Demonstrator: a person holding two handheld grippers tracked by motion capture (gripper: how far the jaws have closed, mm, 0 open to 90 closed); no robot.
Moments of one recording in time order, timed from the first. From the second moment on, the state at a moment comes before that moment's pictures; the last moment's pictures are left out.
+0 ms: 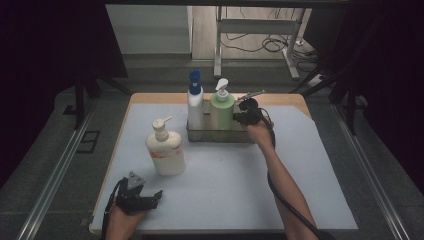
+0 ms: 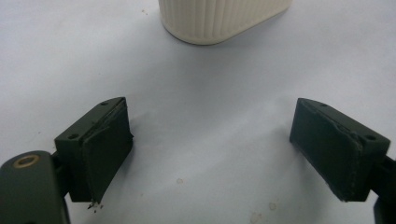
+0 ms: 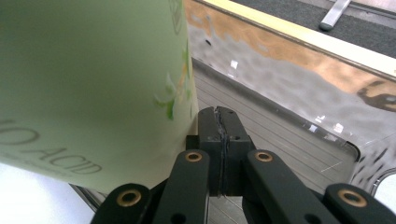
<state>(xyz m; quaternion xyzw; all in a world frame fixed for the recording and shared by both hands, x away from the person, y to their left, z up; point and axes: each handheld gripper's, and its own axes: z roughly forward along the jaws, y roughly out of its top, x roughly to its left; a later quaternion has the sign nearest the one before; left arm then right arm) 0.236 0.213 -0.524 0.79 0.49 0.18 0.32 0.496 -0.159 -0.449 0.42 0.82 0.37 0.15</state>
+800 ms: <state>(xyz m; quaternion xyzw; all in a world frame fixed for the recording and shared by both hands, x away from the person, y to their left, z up) 0.236 0.213 -0.524 0.79 0.49 0.18 0.32 0.493 -0.143 -0.455 0.41 0.82 0.36 0.14</state>
